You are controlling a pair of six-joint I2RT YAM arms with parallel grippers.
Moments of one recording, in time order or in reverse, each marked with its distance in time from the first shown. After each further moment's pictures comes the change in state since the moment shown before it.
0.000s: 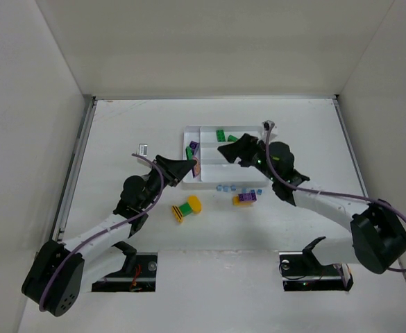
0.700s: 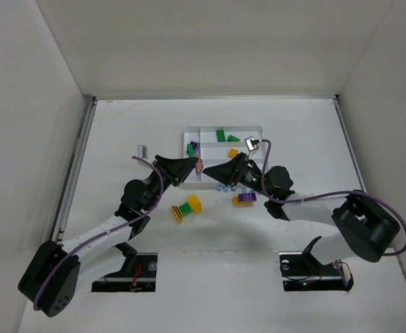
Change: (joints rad) left arm -0.080 -0.018 0.000 0.074 -0.107 -0.126; right arm 0.188 0.085 -0.228 0.745 -0.308 0.425
